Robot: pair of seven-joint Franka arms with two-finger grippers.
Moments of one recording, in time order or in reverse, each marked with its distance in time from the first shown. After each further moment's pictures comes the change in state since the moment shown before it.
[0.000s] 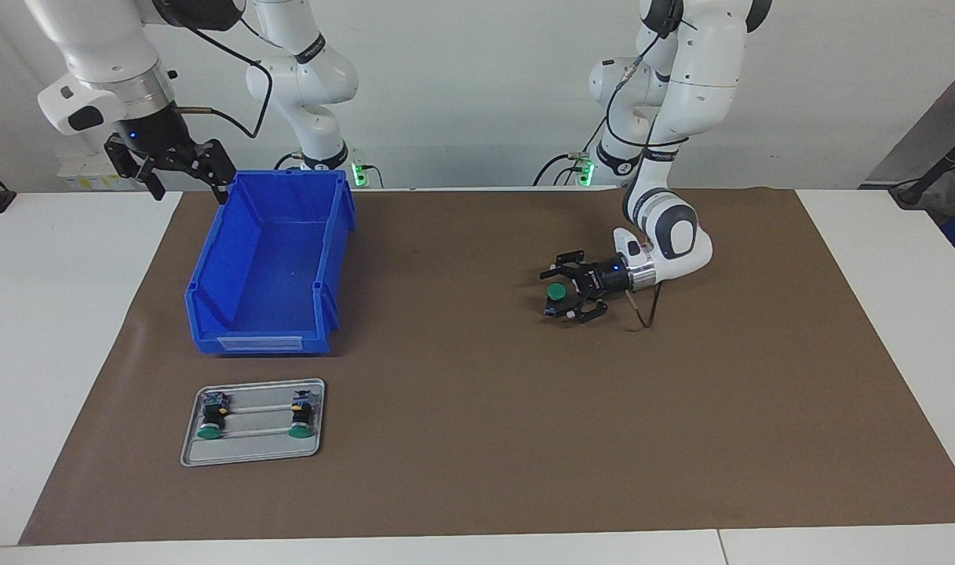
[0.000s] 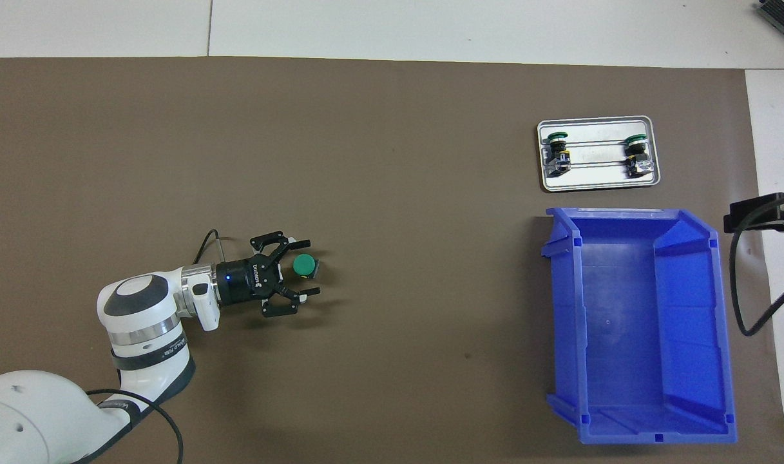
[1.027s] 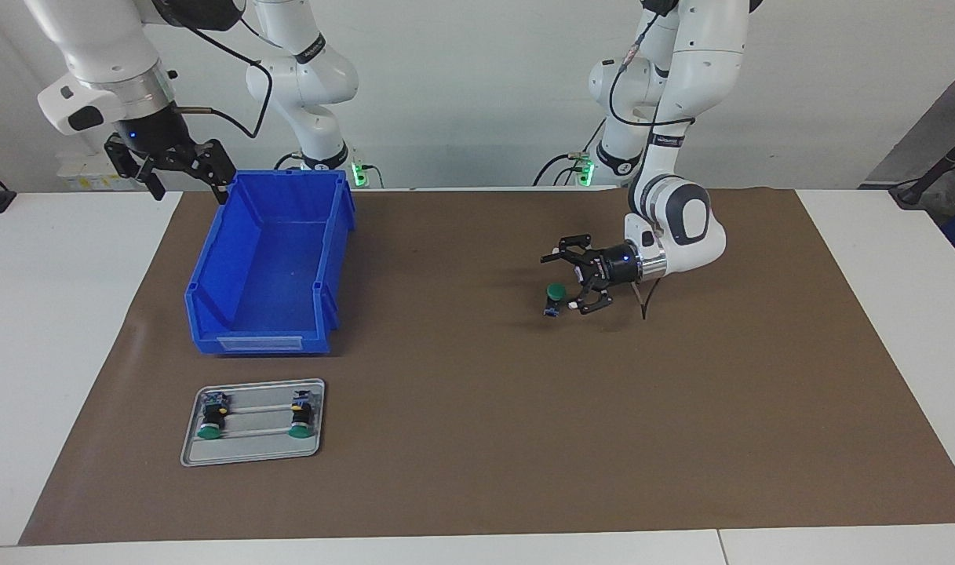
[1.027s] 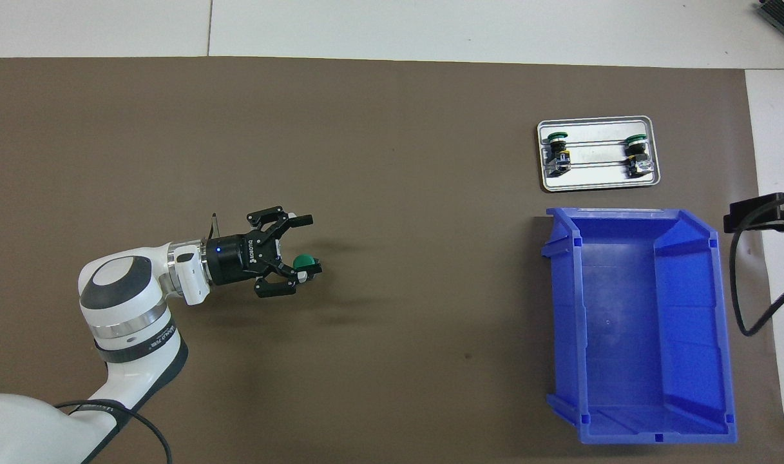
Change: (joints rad) left arm -0.023 -0.107 -0.009 0.085 0.000 -0.006 -0.360; right arm 0.000 0.000 0.000 0.000 0.000 0.000 0.000
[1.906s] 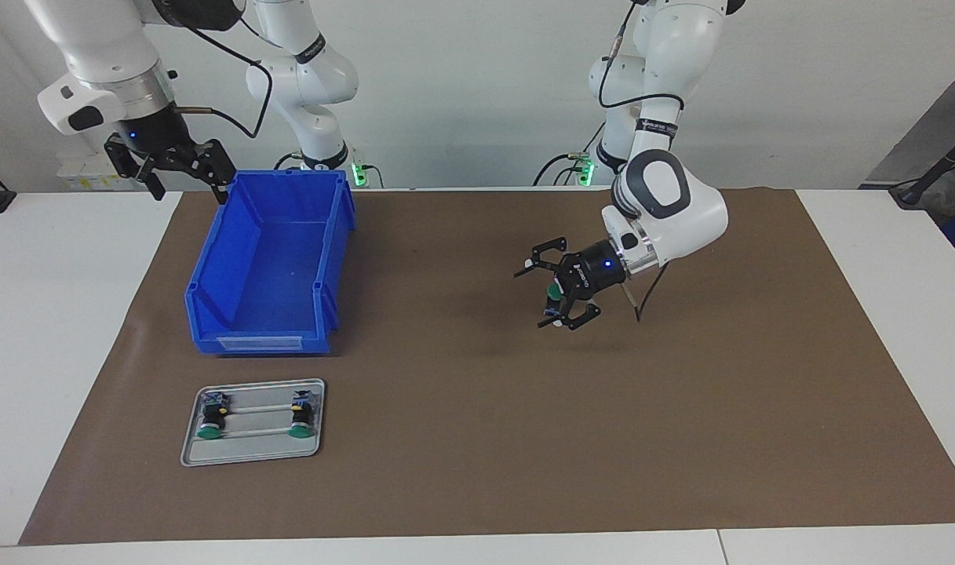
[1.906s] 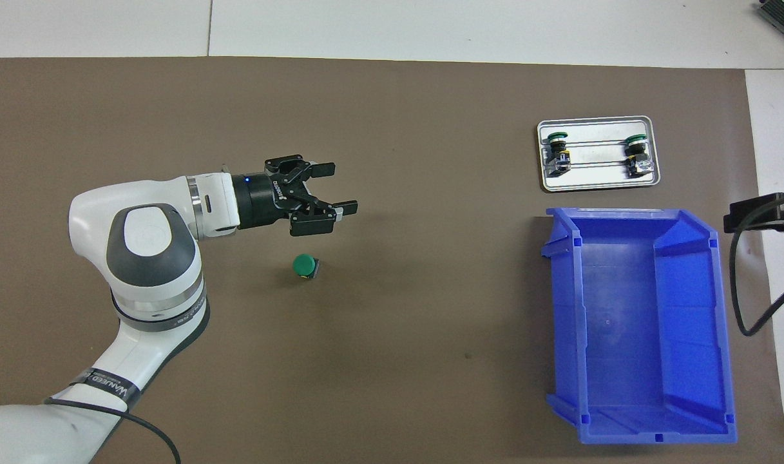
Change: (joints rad) left arm -0.160 -0.044 -0.003 0.293 0.317 0.404 -0.728; right arm 0.000 0.000 0.000 0.000 0.000 0.000 0.000
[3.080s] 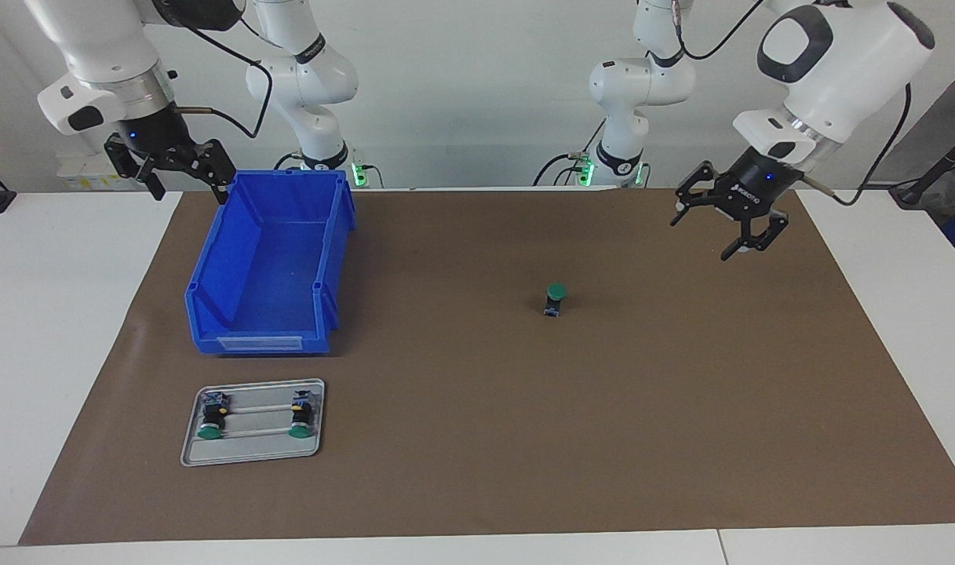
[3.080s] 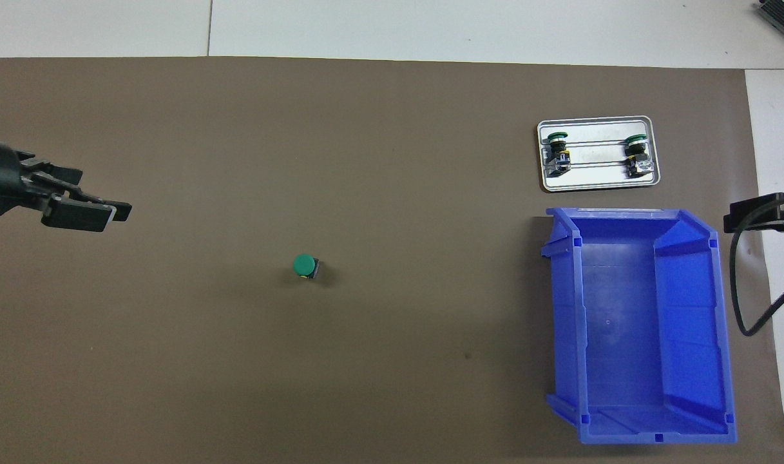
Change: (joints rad) left arm 0.284 -0.236 0.039 0.309 1.191 -0.548 -0.909; right arm 0.000 0.000 0.000 0.000 0.000 0.000 0.000
